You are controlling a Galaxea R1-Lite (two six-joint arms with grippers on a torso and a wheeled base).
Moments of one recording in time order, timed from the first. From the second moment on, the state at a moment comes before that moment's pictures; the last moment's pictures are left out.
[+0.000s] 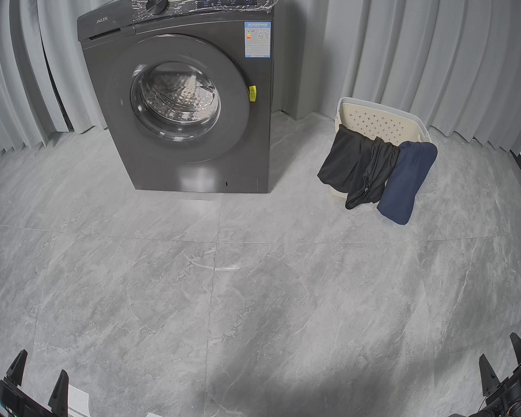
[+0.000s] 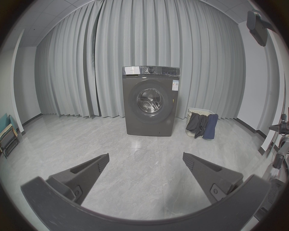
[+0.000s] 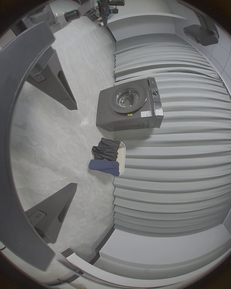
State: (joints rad) left arm 0.00 0.02 -0.02 0.00 0.01 -0.02; right arm 0.00 0.02 -0.02 0.00 0.03 -0.01
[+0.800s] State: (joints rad) left arm 0.00 0.02 -0.02 0.00 0.01 -0.02; right arm 0.00 0.02 -0.02 0.00 0.03 -0.01
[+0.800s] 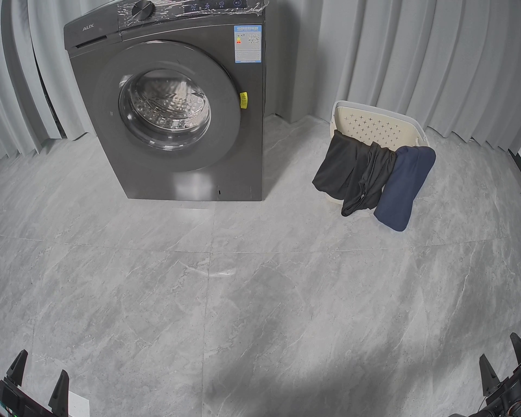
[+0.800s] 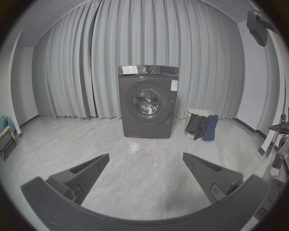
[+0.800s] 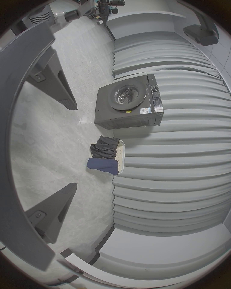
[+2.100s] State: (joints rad) left arm 0.00 0.02 -0.02 0.00 0.01 -0.02; right arm 0.00 0.02 -0.02 0.00 0.03 -0.01
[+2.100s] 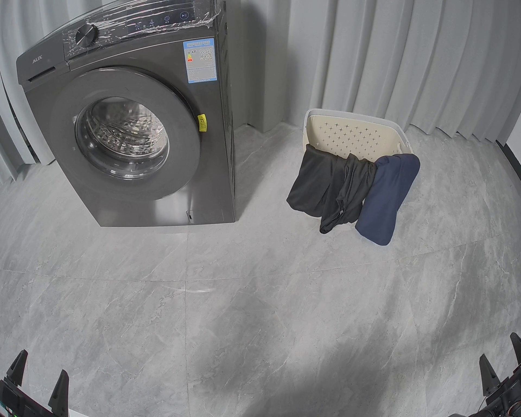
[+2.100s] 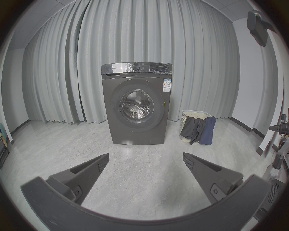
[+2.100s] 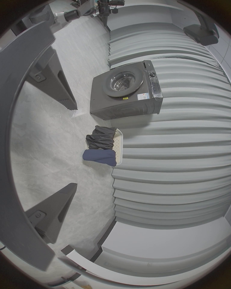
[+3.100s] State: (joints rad) left arm 0.00 0.02 -0.02 0.00 0.01 -0.02; right arm 0.00 0.02 -0.02 0.00 0.03 -0.01
